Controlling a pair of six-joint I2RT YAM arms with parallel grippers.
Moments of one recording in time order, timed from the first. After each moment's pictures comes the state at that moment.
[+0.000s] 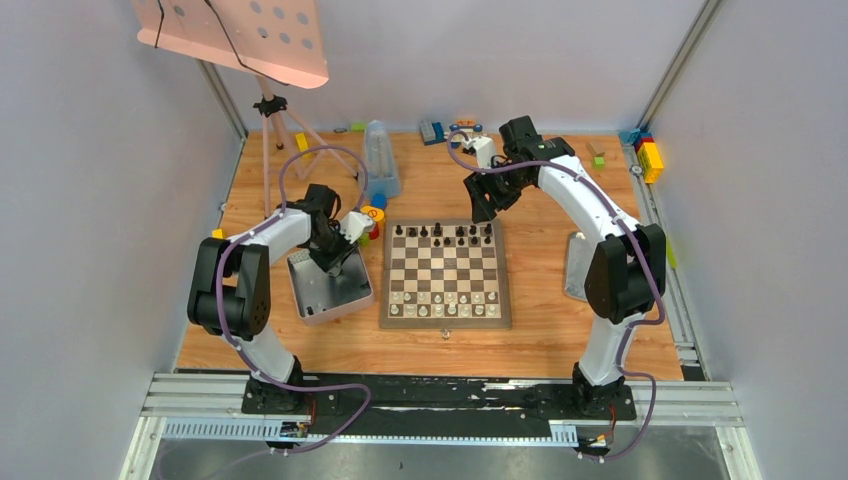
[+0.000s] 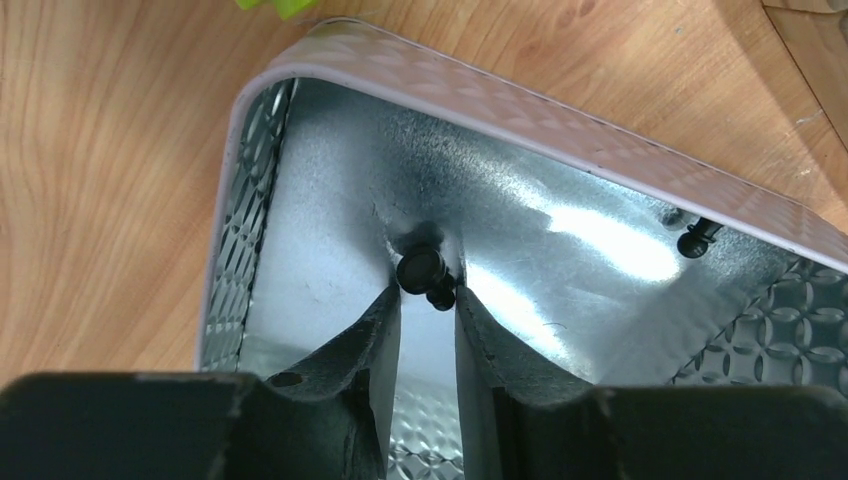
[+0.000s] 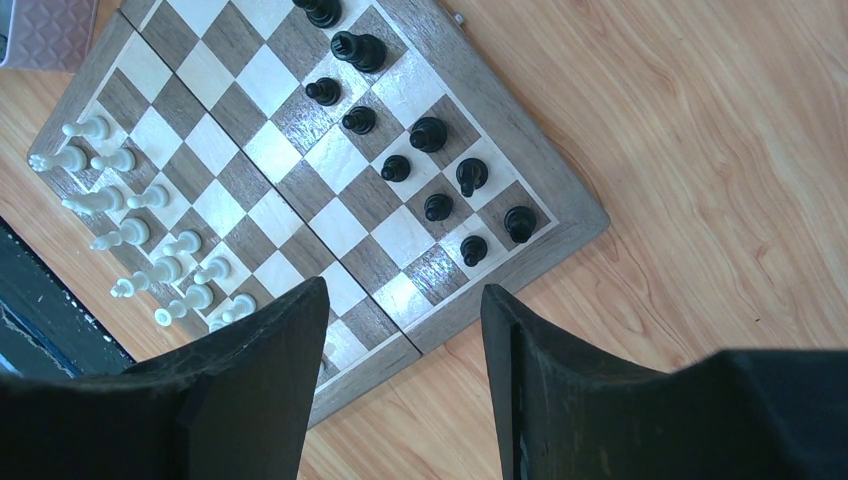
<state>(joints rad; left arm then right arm) -0.18 1.68 1.02 -0.68 0.19 0.64 0.35 1.87 1.71 -0.94 -0.42 -0.34</state>
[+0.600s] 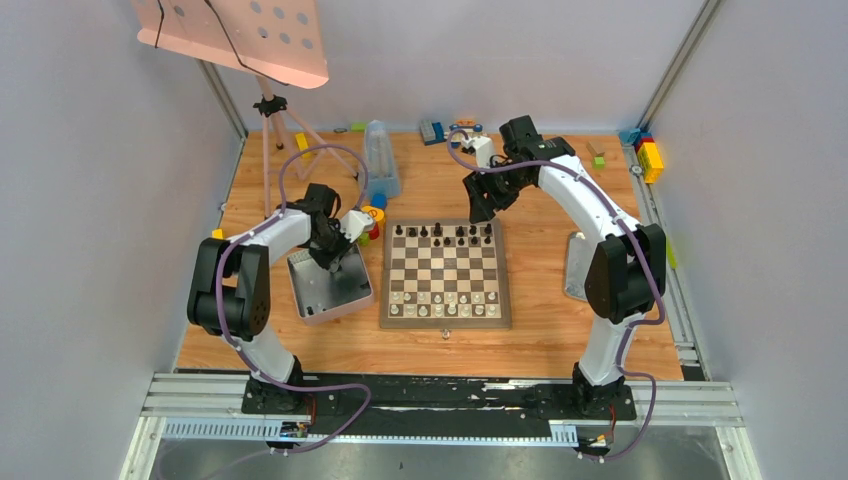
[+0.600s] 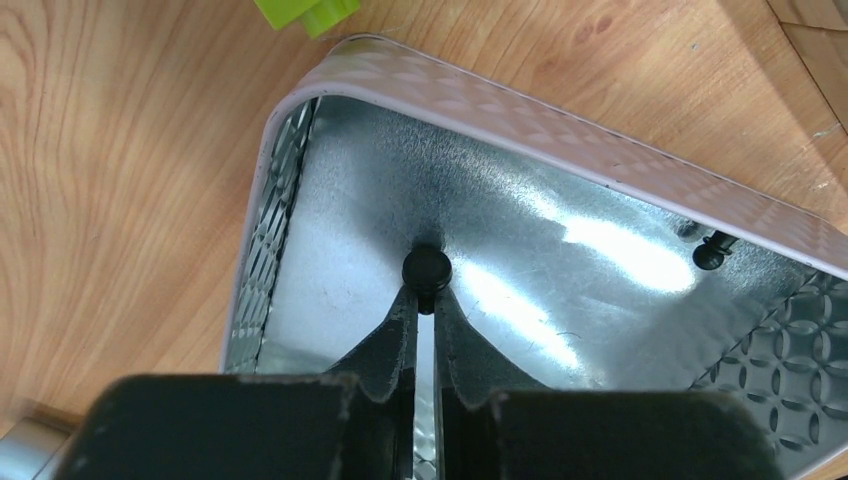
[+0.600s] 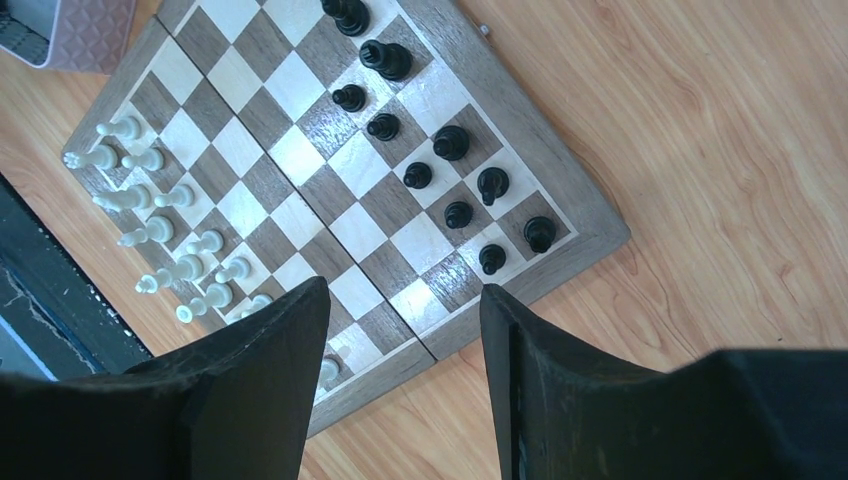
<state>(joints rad) -0.18 1.68 1.02 -0.66 0.18 0.65 0.35 1.87 1.71 -0.94 -0.46 -0.34</state>
